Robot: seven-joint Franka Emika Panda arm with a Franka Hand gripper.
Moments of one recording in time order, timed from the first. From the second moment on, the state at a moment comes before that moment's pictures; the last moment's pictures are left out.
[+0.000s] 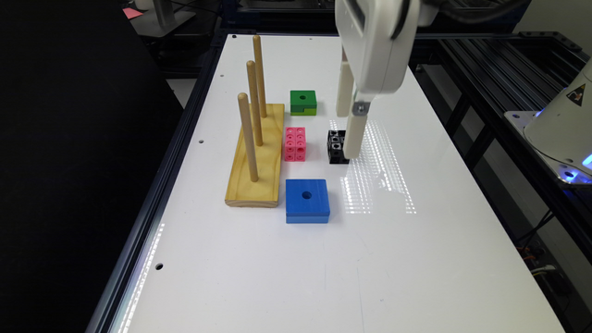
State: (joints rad) arm -0.03 0.06 0.29 -2.35 0.07 2.43 0.99
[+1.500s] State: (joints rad) arm -0.03 0.19 0.29 -2.30 0.05 2.54 0.99
